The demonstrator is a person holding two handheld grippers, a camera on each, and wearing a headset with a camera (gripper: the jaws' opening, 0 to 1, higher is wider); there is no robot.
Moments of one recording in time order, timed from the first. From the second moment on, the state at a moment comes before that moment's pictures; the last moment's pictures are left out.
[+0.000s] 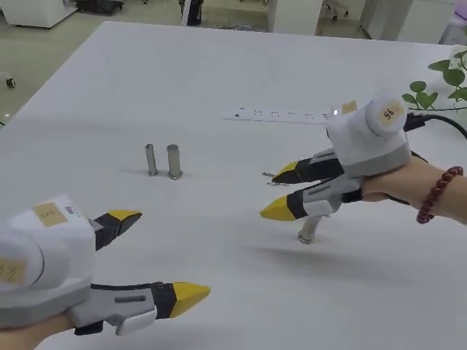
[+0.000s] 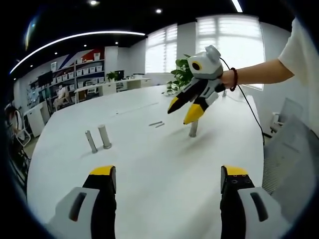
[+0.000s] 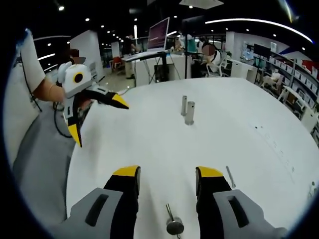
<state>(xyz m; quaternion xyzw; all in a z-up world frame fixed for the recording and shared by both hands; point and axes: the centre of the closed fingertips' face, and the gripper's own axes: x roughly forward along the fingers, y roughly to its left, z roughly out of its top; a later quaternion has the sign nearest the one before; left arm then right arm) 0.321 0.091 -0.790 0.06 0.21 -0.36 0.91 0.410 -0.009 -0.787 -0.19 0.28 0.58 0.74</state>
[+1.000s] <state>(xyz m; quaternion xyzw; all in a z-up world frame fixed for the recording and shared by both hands) 0.322 0.117 -0.778 0.03 0.19 -0.34 0.92 0.463 0.084 -0.793 -0.17 0.26 0.56 0.77</state>
